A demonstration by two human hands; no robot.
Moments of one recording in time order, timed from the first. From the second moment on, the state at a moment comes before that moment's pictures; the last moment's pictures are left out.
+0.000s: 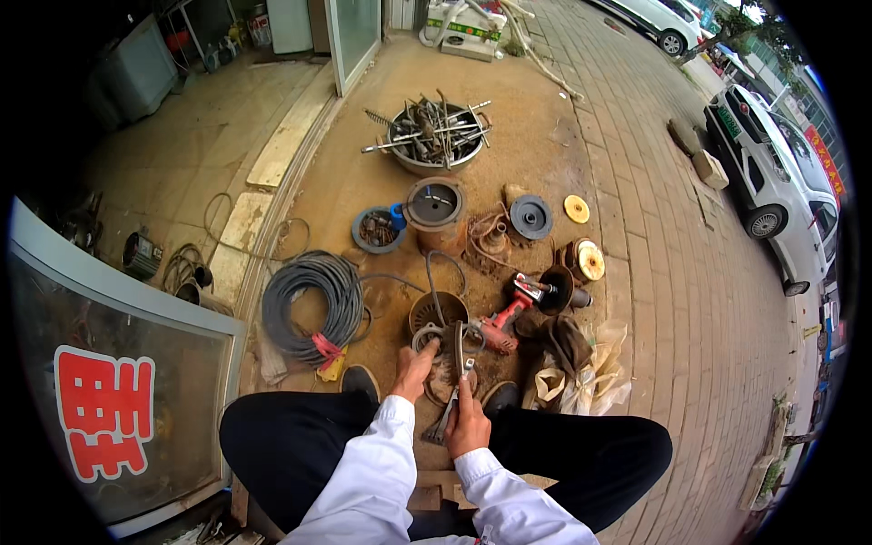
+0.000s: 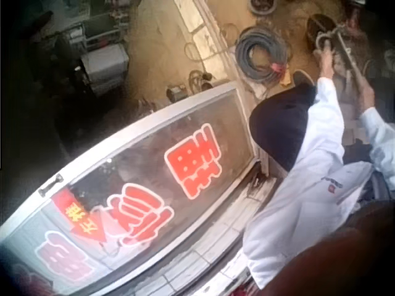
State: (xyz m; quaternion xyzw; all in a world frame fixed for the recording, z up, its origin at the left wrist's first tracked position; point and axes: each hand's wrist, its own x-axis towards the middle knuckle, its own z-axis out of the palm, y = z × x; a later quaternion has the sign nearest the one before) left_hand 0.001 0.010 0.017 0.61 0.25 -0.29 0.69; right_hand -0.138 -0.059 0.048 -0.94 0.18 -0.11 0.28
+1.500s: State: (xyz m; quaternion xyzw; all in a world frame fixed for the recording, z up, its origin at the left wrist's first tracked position) left_hand 0.007 0.019 0.003 0.65 0.23 -0.27 0.67; right_hand -0.115 -0.070 0.080 -0.93 0.20 -0.01 0.30
